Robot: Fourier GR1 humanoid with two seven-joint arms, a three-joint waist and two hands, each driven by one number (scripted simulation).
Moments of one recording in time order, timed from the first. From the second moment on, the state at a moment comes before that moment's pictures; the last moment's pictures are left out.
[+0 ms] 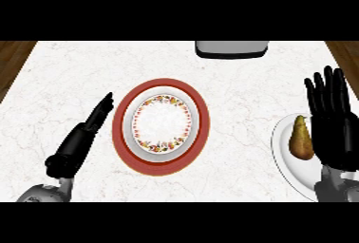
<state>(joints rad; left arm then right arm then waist) -0.09 0.36 -0.27 -1.60 0.06 0.06 -0.03 -0.11 -0.29 0.05 -1.70 -0.42 -0.23 -0.18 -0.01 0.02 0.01</state>
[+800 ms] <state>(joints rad) -0.13 0.33 -0.10 -1.46 0.17 0.13 0.13 -0.08 -0.68 -0.09 -1.16 -0.16 0.16 -0.70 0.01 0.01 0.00</state>
